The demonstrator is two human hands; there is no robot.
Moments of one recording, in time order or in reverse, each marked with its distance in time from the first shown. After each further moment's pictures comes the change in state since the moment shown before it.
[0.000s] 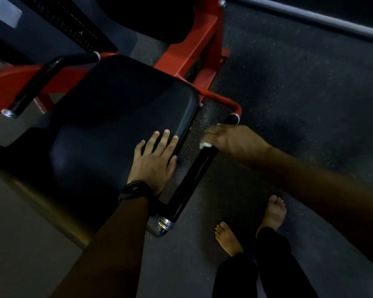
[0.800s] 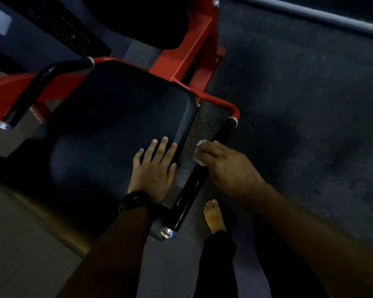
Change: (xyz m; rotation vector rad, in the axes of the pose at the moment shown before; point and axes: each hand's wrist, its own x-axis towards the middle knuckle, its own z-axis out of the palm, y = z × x) left_hand 0.003 0.002 -0.007 0.006 0.010 0.023; right_hand -0.014 -0.030 0.028 0.197 0.173 0.237
